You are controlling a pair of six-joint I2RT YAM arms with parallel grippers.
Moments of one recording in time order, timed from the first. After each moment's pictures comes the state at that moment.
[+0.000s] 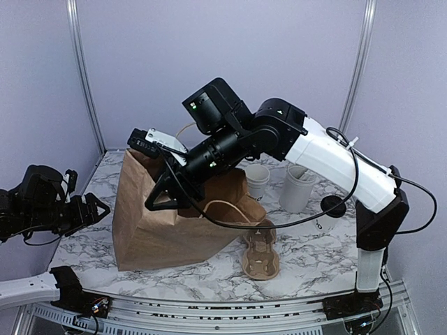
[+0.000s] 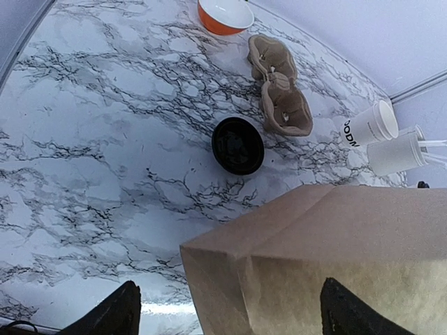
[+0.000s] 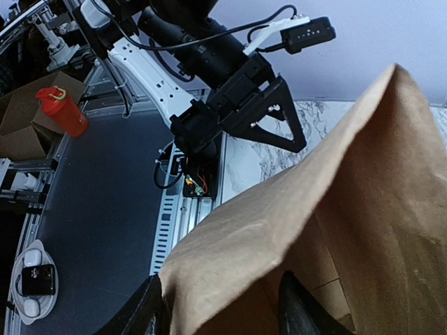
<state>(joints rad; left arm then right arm) -0.74 0.61 0.92 -1.10 -0.21 -0.90 1.20 2.00 2.35 -1.00 -0.48 -0.15</state>
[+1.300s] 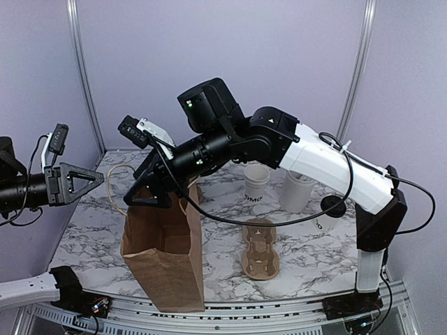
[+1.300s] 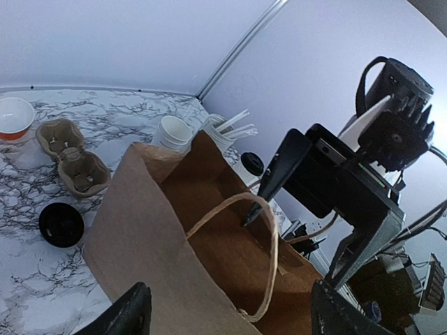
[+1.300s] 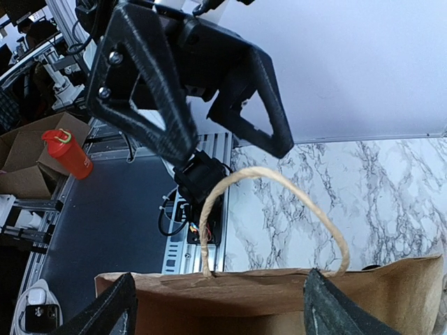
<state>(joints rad) -0.74 0.57 1.11 -0.80 0.23 -0.62 1.22 2.00 2.29 -0.76 -0.50 -0.02</state>
